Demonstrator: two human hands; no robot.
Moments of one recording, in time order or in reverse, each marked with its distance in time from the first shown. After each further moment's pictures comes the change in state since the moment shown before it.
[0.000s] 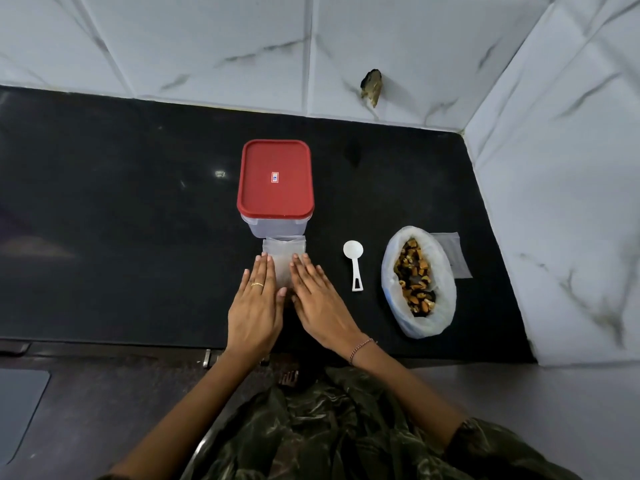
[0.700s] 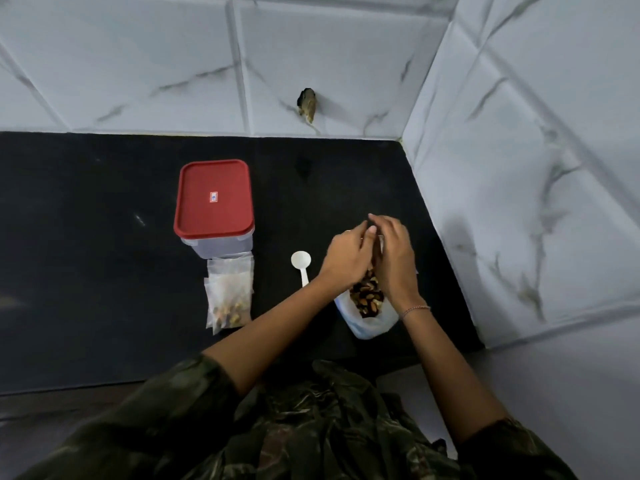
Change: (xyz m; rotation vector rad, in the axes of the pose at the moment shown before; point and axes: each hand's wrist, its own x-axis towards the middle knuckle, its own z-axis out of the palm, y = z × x) left_hand 0.115 0.212 -0.012 -0.760 -0.274 0.116; right_hand -0.045 0.134 -0.129 0.145 0.533 0.451
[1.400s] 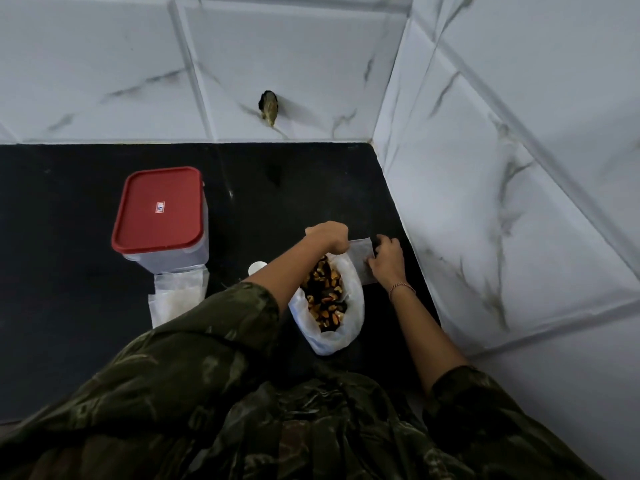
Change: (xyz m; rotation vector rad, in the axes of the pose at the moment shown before) left_hand 0.122 -0.016 0.057 0.803 -0.483 -0.271; right_hand 0.037 0.118 0.016 -0.066 -0.250 0.550
